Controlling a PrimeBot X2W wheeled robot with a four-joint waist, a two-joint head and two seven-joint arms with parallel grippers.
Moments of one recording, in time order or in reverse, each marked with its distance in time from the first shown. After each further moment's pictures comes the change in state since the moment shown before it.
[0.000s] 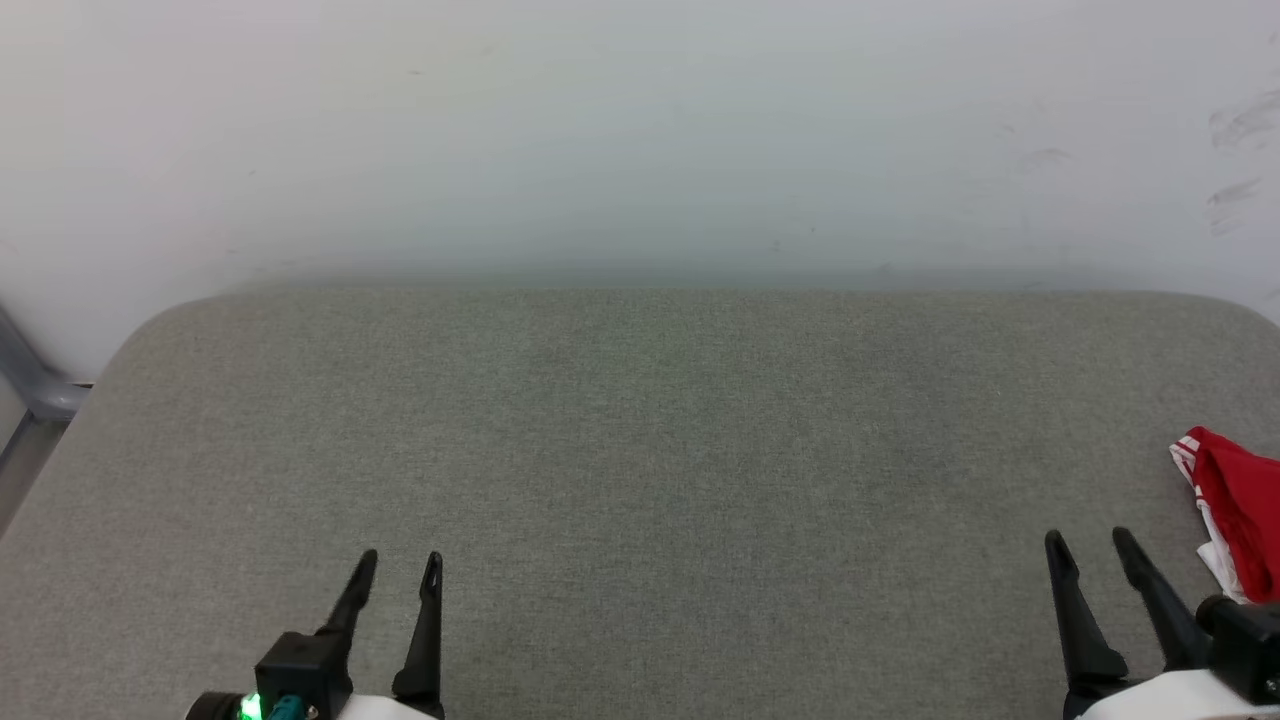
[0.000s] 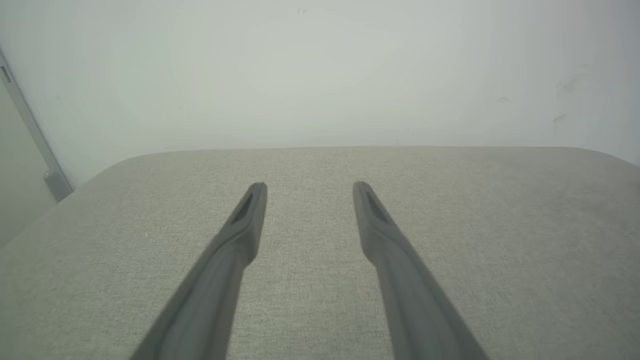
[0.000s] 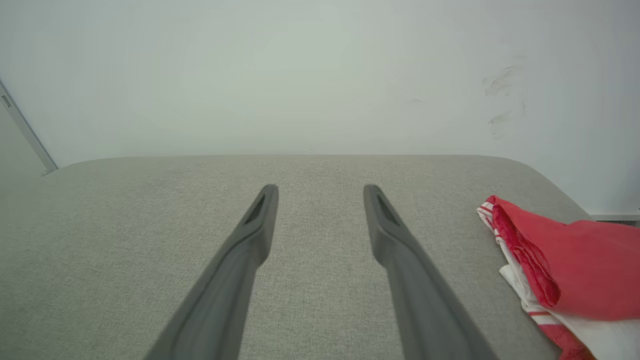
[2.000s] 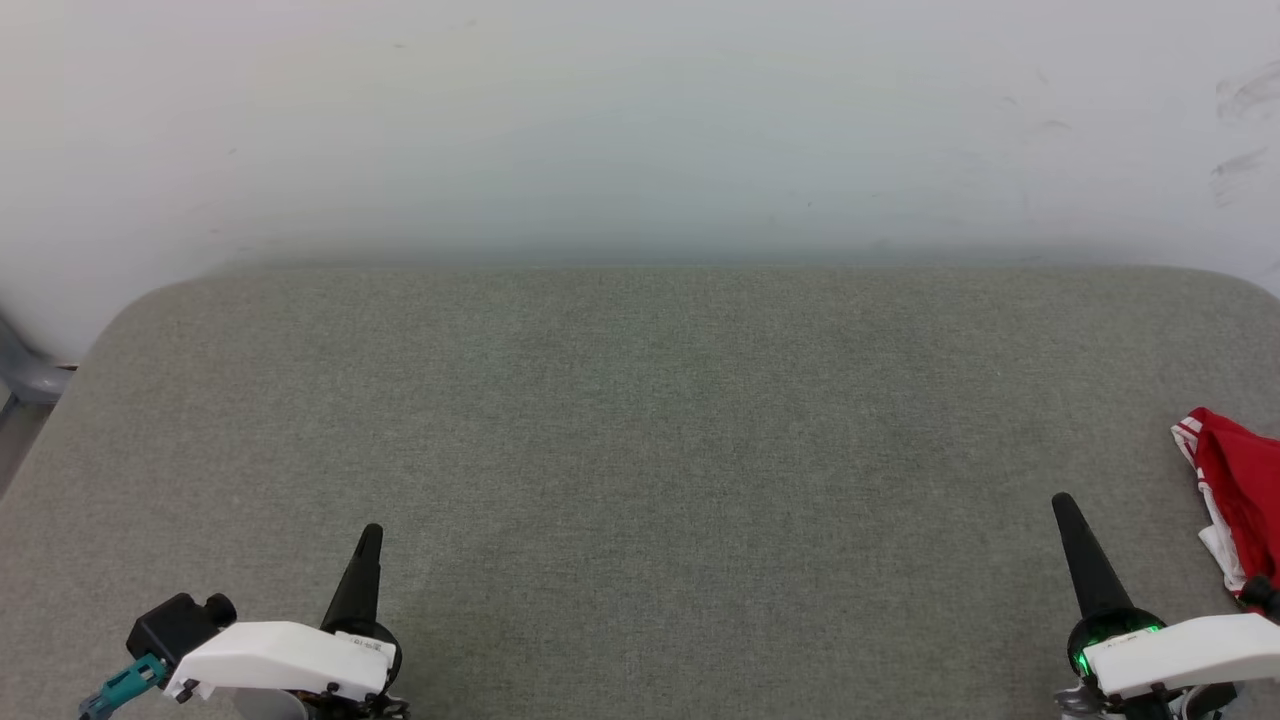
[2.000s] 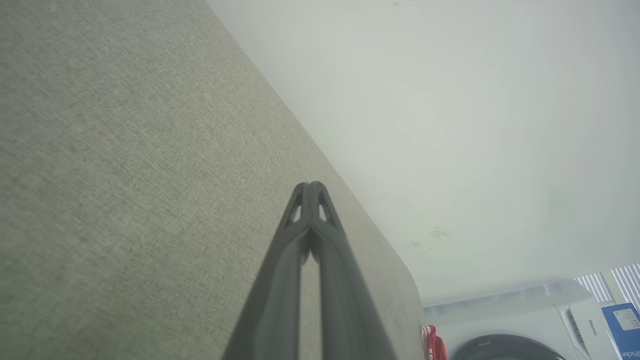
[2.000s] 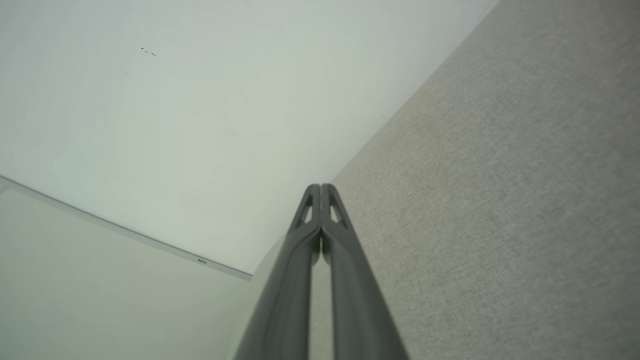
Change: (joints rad) left arm -0.086 -0.116 0.204 0.097 -0.817 -0.143 0.226; right arm -0.159 0.001 -0.006 0.274 0.895 0.000 0.043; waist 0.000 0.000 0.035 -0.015
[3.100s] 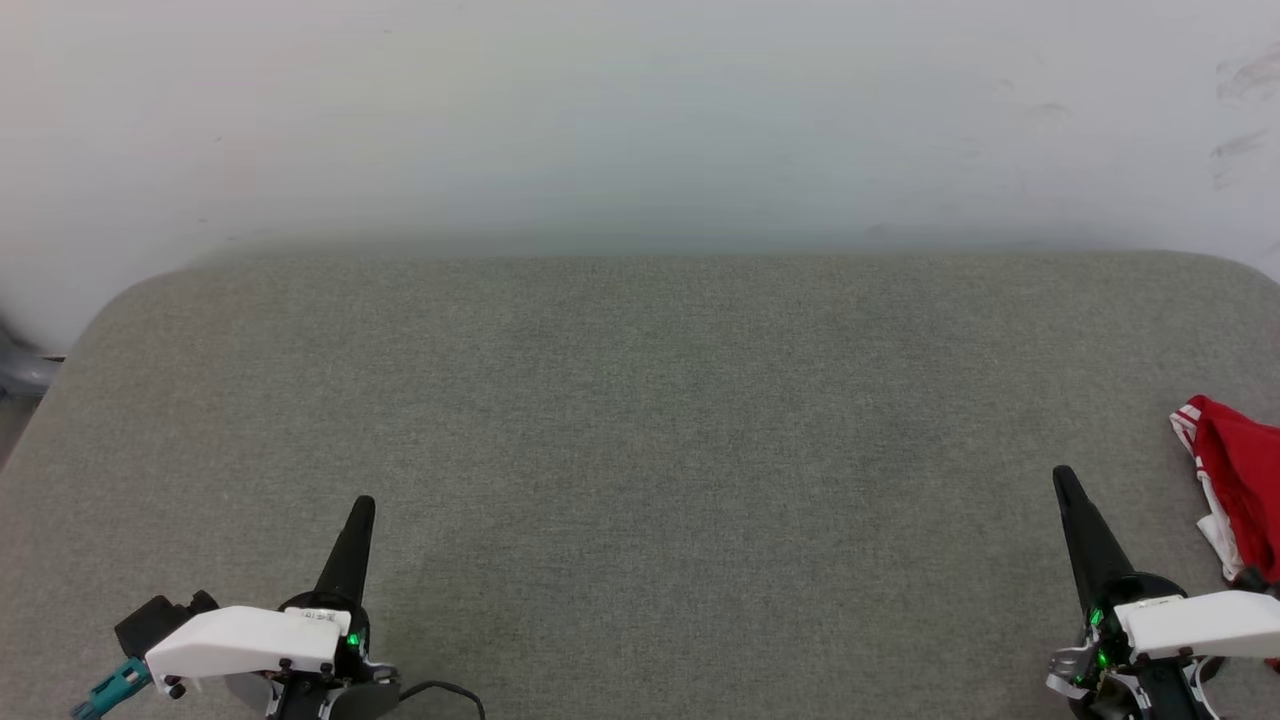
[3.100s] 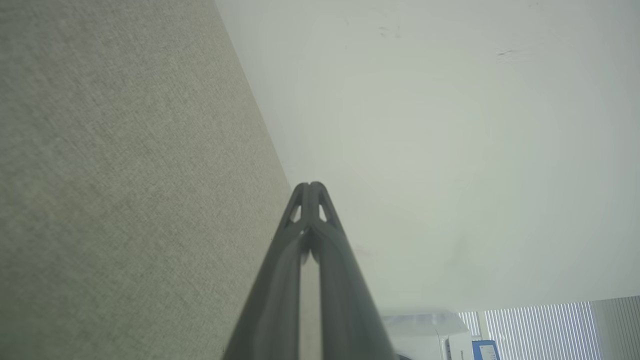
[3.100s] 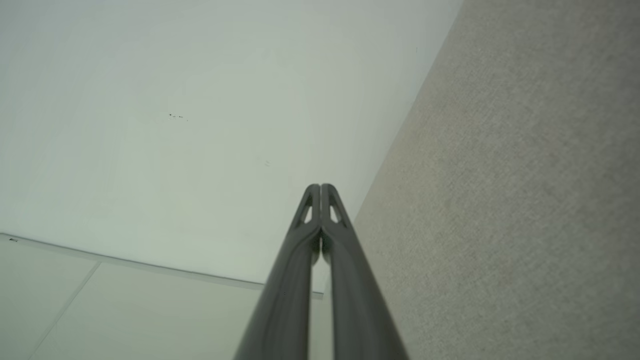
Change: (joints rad) left arm -0.045 -0.041 0.081 0.026 -0.299 -0.053 0.086; right arm -0.074 0.000 -0.003 0.089 0.333 0.000 0.014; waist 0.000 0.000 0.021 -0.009
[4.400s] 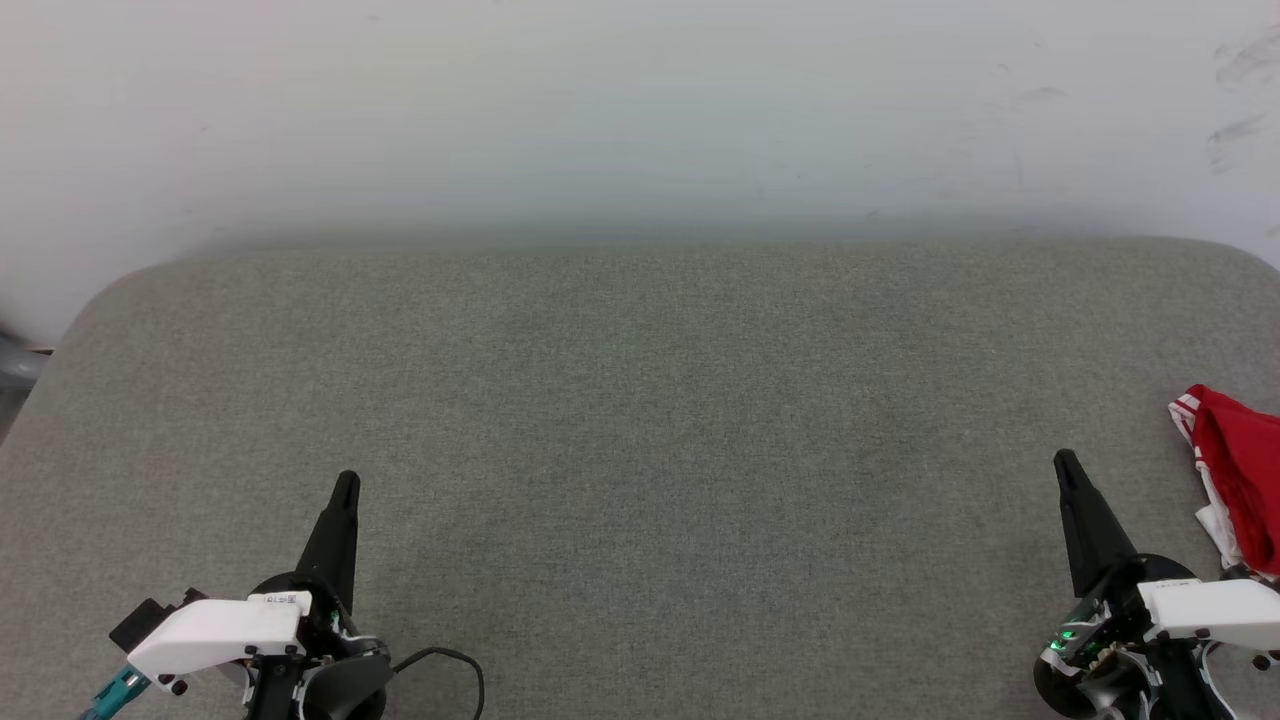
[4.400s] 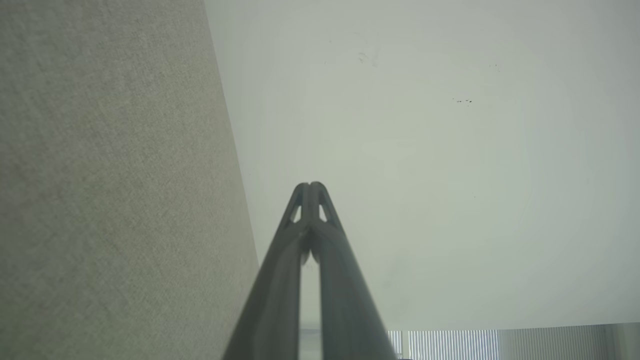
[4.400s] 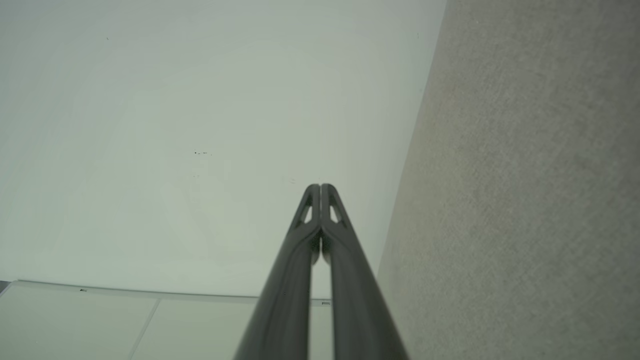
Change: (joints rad) left arm -0.036 -0.031 0.059 0.018 -0.209 -0.041 0.061; right arm -0.050 0.000 -0.002 0.064 0.232 0.000 0.010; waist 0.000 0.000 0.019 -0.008
